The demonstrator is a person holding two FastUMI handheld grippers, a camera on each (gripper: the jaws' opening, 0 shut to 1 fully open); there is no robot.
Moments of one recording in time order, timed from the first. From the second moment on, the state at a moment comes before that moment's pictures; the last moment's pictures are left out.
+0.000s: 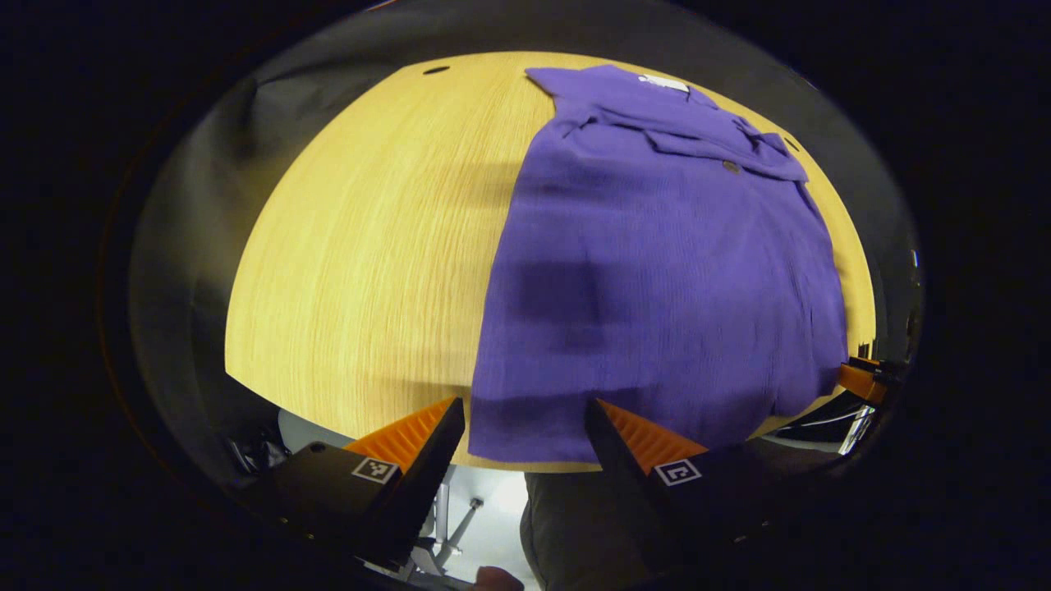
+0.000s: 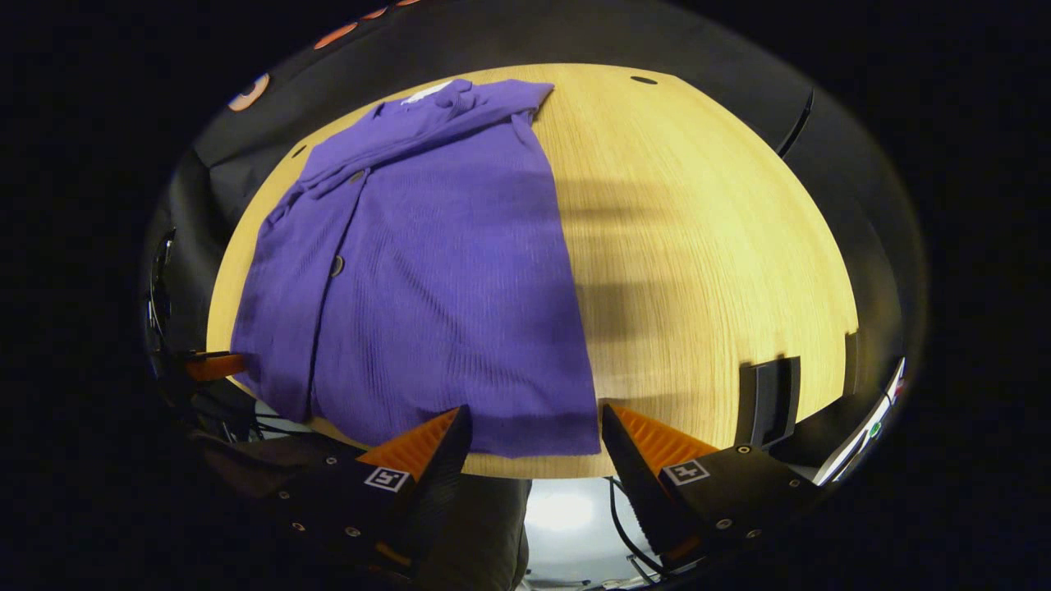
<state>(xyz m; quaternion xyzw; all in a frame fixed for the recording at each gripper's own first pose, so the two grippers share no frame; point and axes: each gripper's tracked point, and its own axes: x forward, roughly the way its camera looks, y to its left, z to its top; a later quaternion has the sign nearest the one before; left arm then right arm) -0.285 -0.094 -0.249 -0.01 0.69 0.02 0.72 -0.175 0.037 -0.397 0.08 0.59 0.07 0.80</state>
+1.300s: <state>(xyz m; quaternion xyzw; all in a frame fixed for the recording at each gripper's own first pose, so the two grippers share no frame) -0.186 -0.116 -0.191 -0.06 0.70 -0.07 0.71 -0.124 0.080 -0.318 0.21 0.57 0.10 0.79</state>
